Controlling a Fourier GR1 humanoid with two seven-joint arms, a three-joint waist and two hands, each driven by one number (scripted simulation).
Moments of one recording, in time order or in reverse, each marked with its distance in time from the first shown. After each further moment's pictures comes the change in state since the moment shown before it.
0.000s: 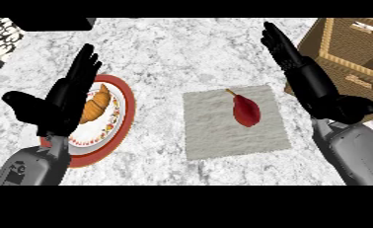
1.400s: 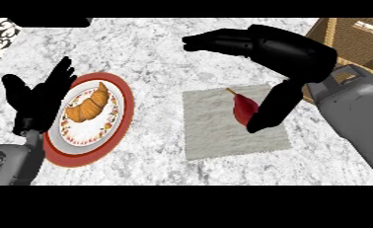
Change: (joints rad) left arm 0.009 0.092 0.135 0.265 0.027 -0.144 0.021; right arm -0.424 -0.062 0.100 0.034 0.253 0.552 -0.026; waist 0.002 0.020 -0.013
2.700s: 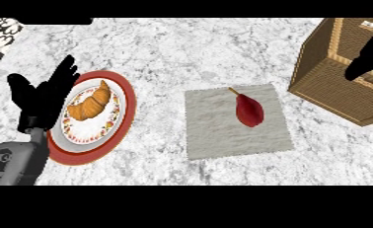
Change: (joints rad) left arm -0.017 -0.040 0.029 0.020 -0.045 -0.029 -0.016; right arm -0.160 -0.245 -0.177 0.381 0.075 0.465 -0.104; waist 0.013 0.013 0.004
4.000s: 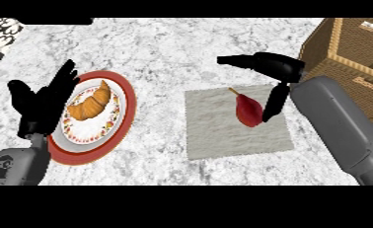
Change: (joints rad) left arm 0.038 -0.049 0.048 -0.031 -0.057 -0.040 0.012; right arm 0.259 0.373 0.103 0.206 0.413 -0.373 -0.324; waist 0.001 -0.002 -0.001
